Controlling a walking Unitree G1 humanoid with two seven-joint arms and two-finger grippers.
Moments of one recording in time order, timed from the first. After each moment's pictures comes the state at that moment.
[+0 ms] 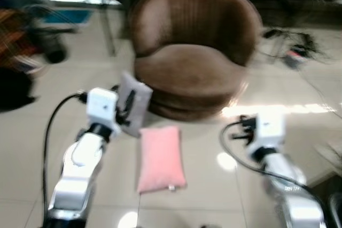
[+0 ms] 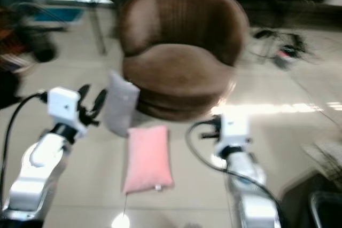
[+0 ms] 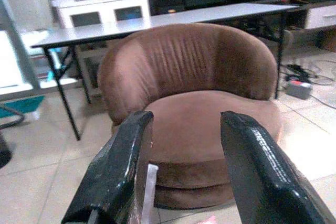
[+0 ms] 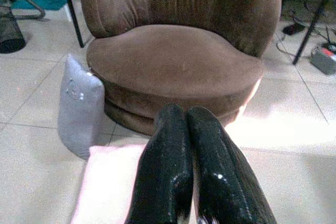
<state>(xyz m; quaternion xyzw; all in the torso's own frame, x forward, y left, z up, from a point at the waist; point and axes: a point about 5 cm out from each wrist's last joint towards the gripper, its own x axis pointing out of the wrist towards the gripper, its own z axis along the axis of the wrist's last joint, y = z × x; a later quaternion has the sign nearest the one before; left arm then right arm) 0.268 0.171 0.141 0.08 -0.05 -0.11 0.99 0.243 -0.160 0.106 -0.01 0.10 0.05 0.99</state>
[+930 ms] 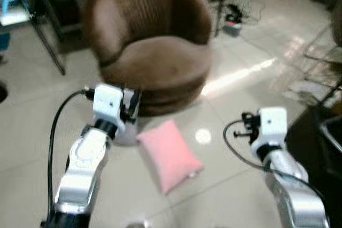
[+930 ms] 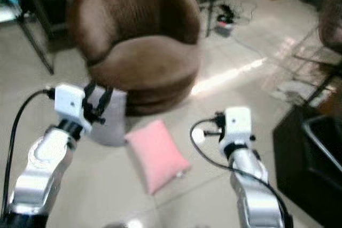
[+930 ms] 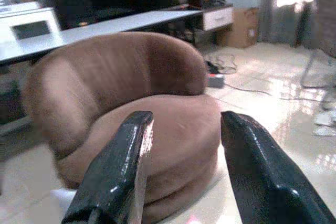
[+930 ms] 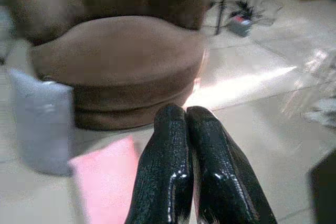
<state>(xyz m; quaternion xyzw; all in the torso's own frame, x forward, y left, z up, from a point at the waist) 0.275 0.159 0.147 0.08 -0.06 -0.13 0.99 0.248 -0.169 0.109 -0.02 0.10 0.03 0.99</state>
